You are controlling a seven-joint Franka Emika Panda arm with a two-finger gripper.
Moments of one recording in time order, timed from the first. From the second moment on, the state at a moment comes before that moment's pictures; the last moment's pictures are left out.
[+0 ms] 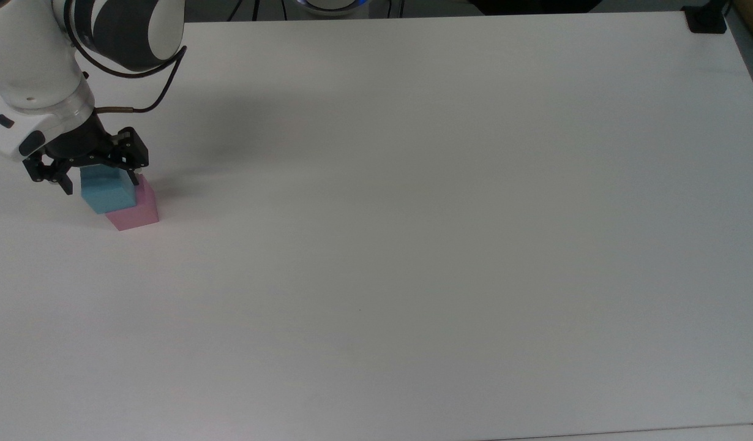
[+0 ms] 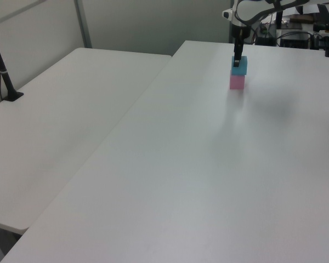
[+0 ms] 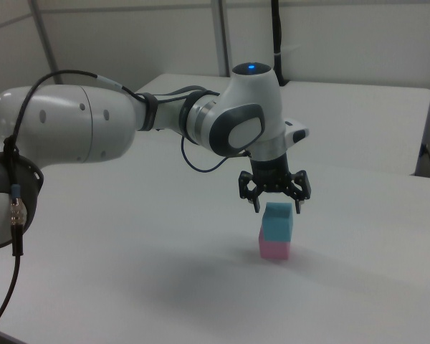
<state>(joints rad) -0.33 0.51 -0.08 -1.44 0.00 2.08 -0.65</state>
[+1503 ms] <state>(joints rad) -0.02 0.03 -0.26 -1.40 0.05 1.46 -0.11</state>
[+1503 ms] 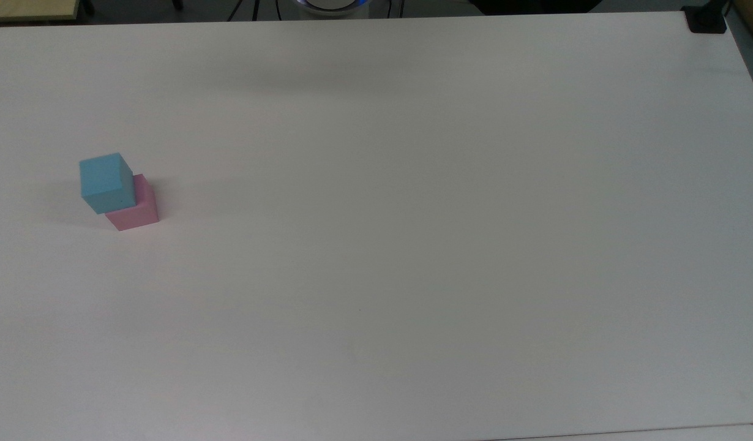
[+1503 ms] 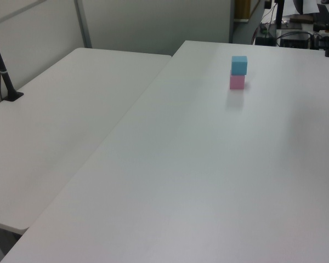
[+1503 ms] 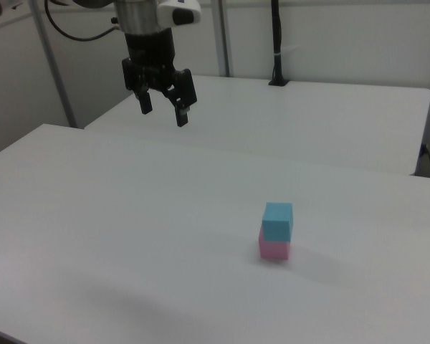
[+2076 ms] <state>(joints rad) 0.05 0.03 -0.29 -1.45 0.05 1.56 -0.16</state>
